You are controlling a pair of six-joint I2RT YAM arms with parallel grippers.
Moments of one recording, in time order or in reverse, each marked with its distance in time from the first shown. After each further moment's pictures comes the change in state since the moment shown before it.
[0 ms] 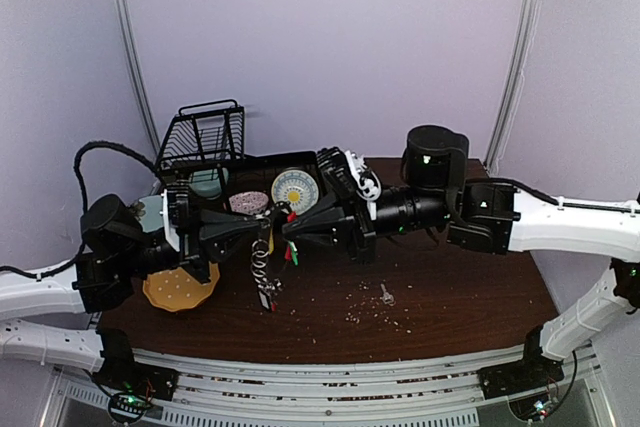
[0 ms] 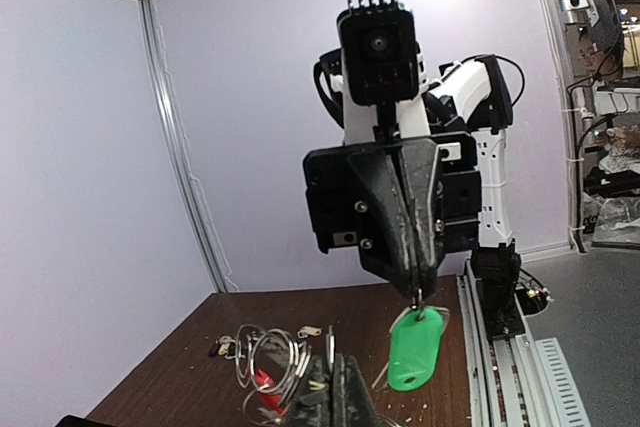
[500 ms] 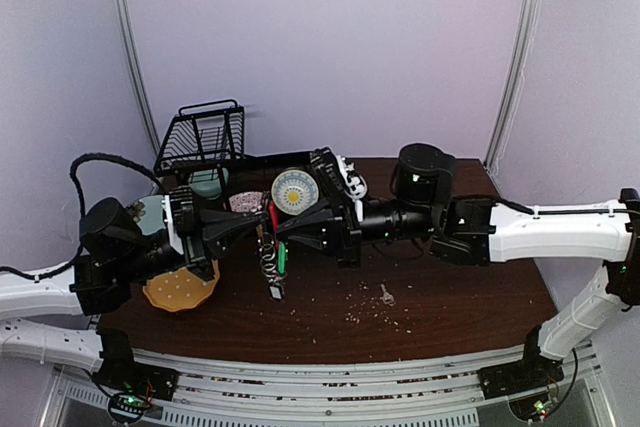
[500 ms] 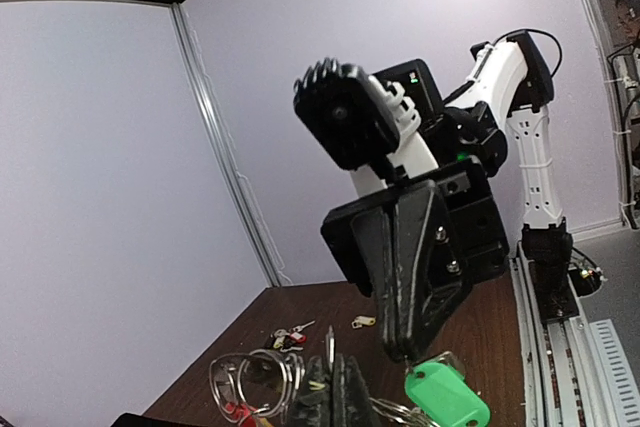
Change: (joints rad) left arm -0.045 -0.018 0.000 -0.025 -0.154 0.147; right arm -0.018 0.062 -0.089 0.219 0.039 0.251
